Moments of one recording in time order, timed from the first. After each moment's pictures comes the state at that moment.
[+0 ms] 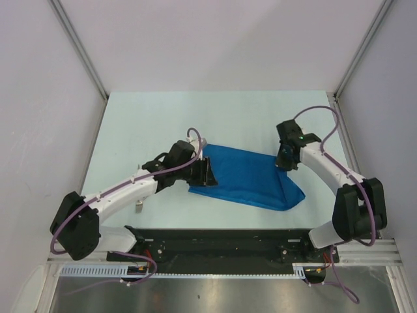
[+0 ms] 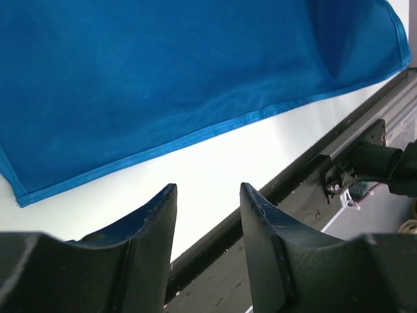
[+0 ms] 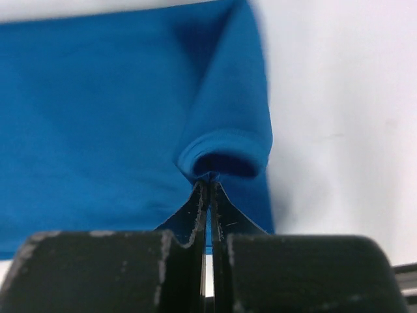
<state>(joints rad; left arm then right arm) -0.71 1.30 0.84 -0.30 0.28 -0.61 0.27 1.46 1.06 -0.77 0.20 0.56</state>
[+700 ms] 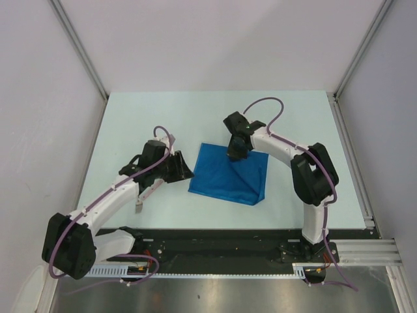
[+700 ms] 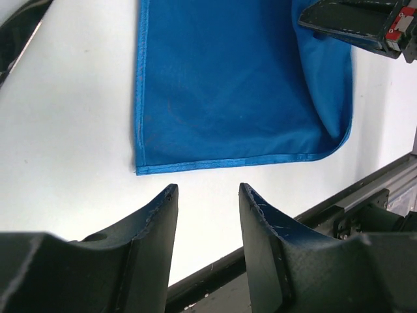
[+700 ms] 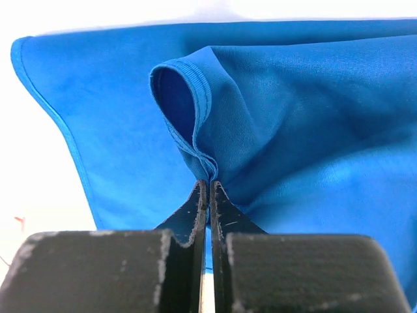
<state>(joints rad) -0.43 1.15 0.72 -0.36 0.26 -0.62 0.61 1.94 1.51 -0.70 0.12 0.86</state>
